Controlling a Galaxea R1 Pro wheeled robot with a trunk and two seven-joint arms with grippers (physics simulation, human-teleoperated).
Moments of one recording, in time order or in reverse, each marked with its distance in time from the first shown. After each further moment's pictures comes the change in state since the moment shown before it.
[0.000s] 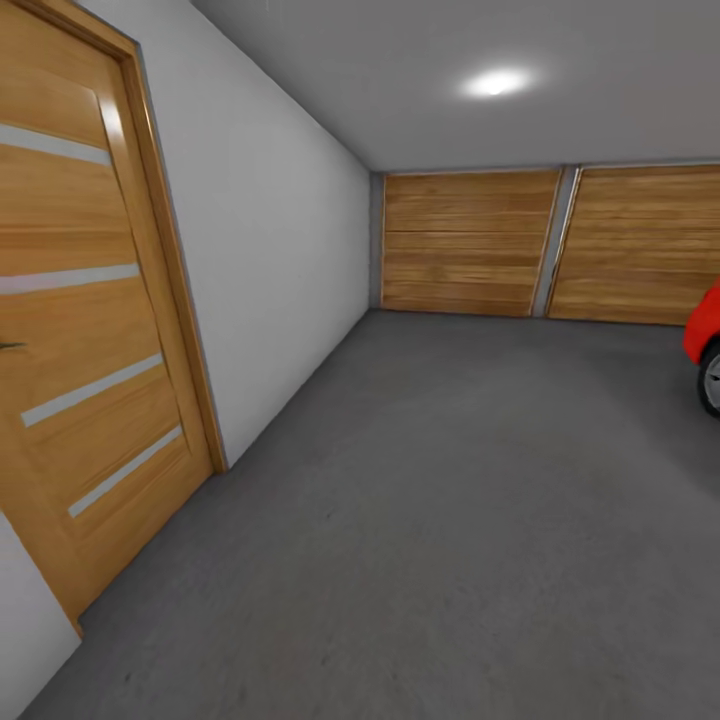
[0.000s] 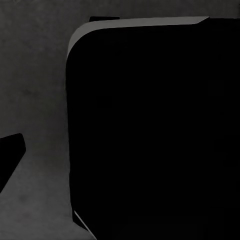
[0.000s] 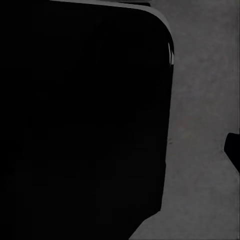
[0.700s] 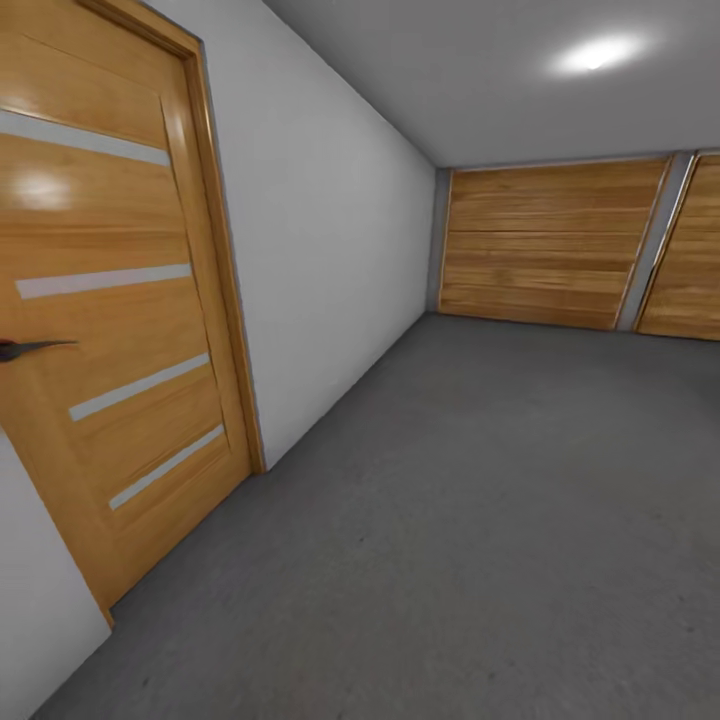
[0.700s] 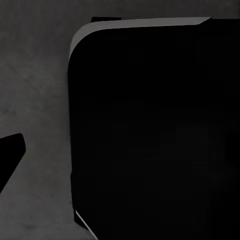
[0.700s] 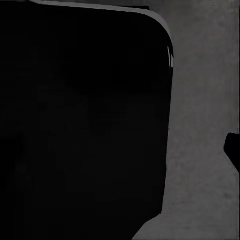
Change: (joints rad) left arm 0.000 0.001 0.001 0.000 0.000 -0.002 0.003; right arm 0.000 0.000 -0.004 0.000 -0.004 -0.010 0.000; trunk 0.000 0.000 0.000
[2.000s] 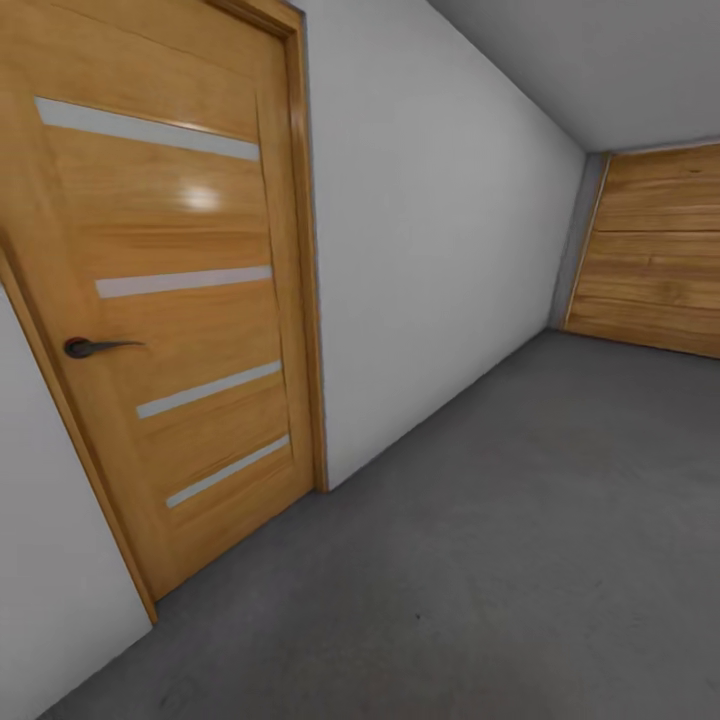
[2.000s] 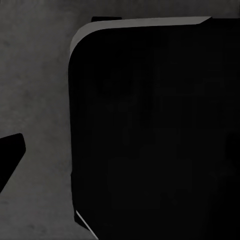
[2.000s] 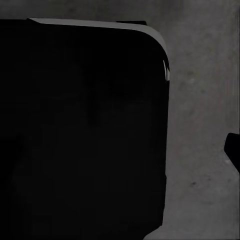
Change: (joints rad) left arm 0.000 0.000 -0.001 0.000 0.000 0.001 0.000; right arm 0.000 -0.002 -0.005 0.008 -0.010 -0.056 -0.001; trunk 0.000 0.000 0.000
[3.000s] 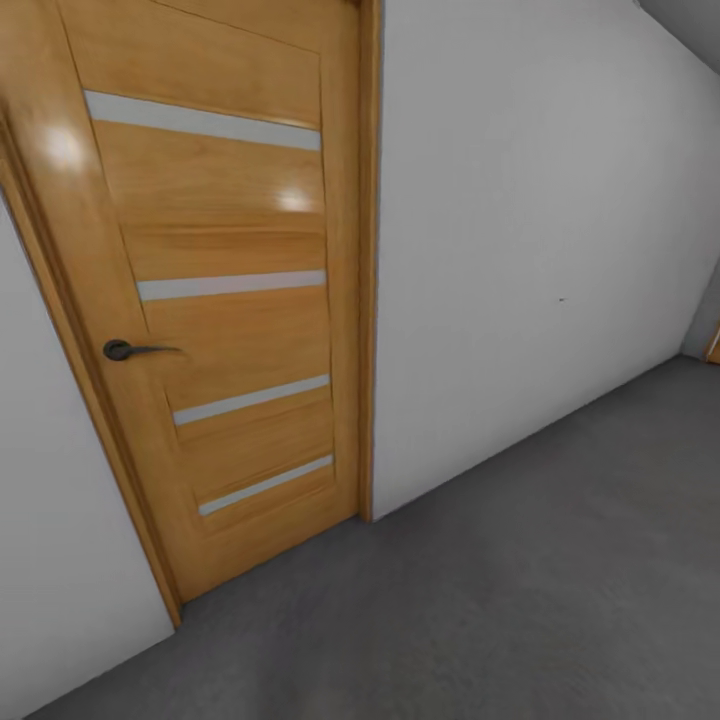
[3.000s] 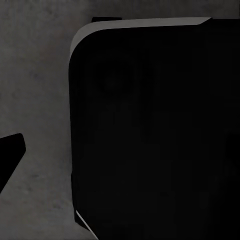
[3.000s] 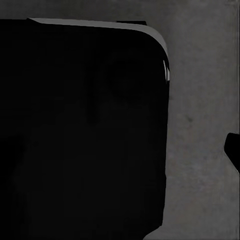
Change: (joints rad) left arm 0.000 0.000 0.000 0.000 0.001 -0.001 0.001; right arm 0.000 0.000 0.000 0.000 0.002 0.000 0.000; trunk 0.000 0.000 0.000
